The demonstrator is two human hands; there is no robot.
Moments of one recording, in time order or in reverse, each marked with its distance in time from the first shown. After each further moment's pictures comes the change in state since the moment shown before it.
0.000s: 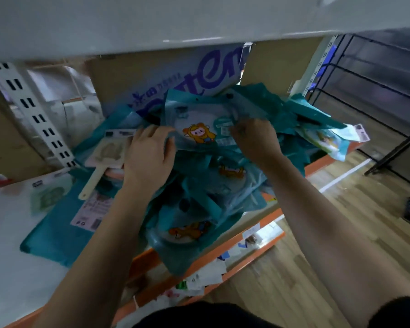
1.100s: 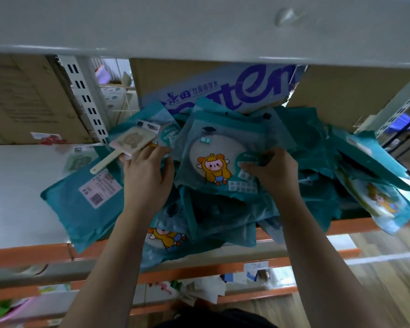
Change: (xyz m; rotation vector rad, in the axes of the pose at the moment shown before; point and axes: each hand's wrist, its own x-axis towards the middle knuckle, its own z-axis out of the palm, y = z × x) left_hand -0.037 0.050 0.019 0.148 0.157 -0.392; right_hand 0.029 0.059 0.030 0.454 -0.141 0.084
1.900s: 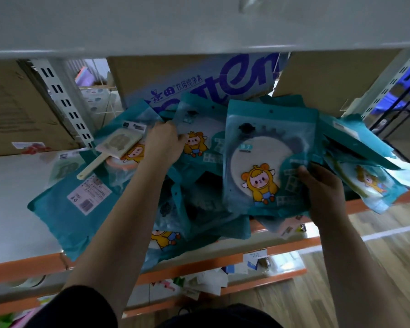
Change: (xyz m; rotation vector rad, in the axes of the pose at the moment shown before) left_hand 0.091 0.023 0.044 0.117 -0.313 -0.011; right_hand -0.033 0.092 -0.048 0.726 0.083 0.157
